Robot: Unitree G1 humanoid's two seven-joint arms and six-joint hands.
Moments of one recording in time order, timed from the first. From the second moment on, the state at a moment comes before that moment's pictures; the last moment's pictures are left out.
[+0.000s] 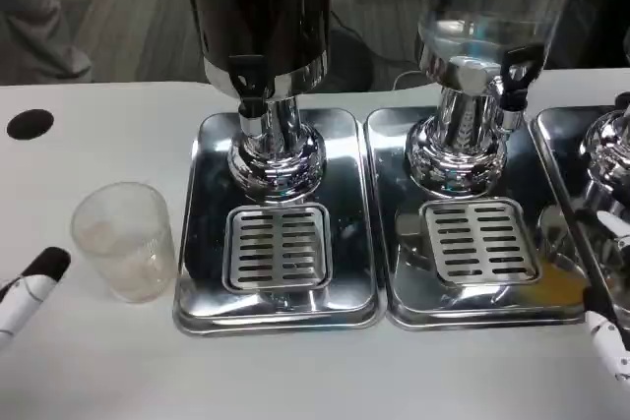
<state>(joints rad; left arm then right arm) 0.45 0.33 0.31 -0.25 0.49 -0.11 0.17 0.52 -0.49 -0.16 -0.22 -0.62 -0.43 -0.18</state>
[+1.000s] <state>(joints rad) 0.10 0.38 0.01 -0.05 0.72 0.22 0.13 0.62 -0.50 -0.23 -0.19 -0.55 -0.58 -0.18</state>
